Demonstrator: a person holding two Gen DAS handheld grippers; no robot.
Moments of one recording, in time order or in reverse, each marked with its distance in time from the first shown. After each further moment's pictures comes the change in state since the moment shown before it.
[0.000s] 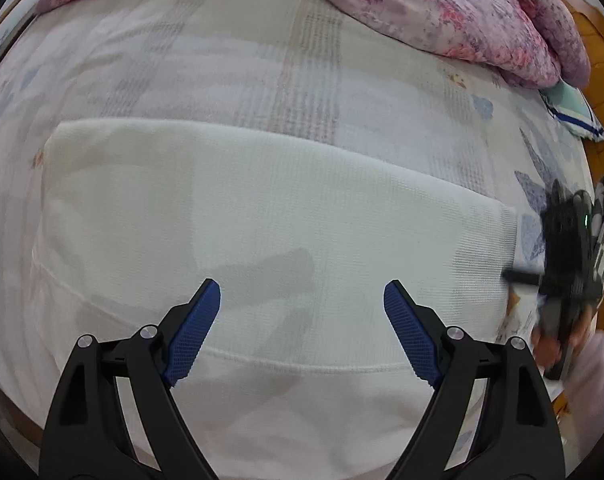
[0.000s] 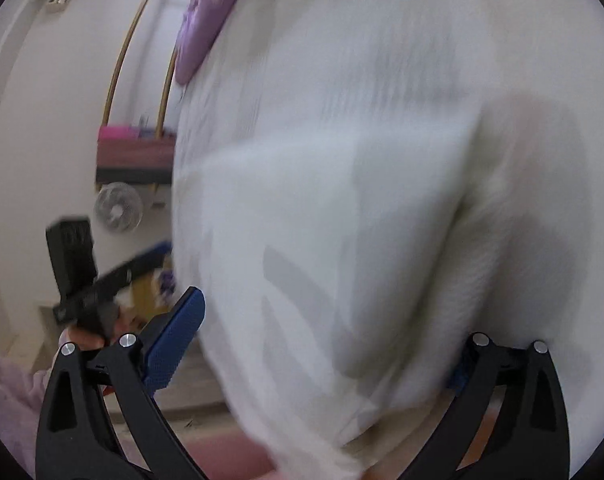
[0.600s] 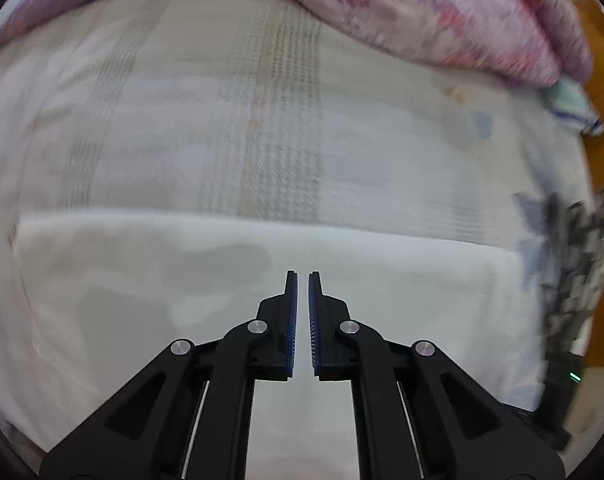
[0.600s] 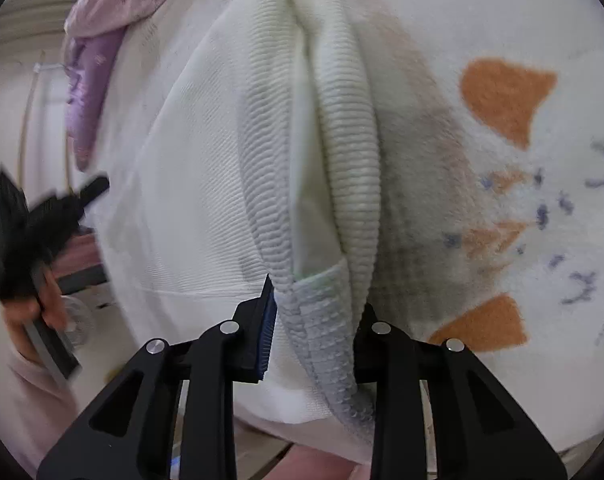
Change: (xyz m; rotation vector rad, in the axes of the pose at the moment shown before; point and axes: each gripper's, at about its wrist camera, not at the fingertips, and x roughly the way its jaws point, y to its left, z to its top) left arm 0.037 -0.018 0.096 0.119 0.099 -0.004; right arm 0.000 0.051 -0.087 0.437 -0.209 -0.345
